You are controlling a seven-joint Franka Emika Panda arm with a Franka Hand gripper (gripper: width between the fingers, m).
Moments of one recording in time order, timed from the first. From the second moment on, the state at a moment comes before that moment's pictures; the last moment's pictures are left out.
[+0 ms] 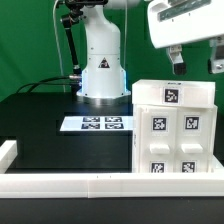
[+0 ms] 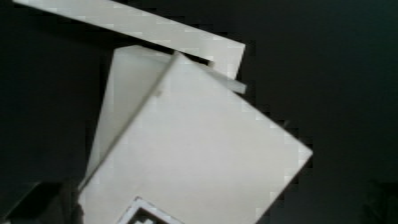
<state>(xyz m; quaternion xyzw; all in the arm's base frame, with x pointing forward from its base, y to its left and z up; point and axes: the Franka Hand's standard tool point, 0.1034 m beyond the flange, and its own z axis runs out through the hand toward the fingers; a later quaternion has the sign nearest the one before) 0.632 0.106 0.181 -0.80 0.59 -0.02 0.10</state>
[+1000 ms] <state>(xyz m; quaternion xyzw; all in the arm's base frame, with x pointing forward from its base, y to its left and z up) 0.634 0.108 0.184 -0.99 0.12 -0.06 0.06</state>
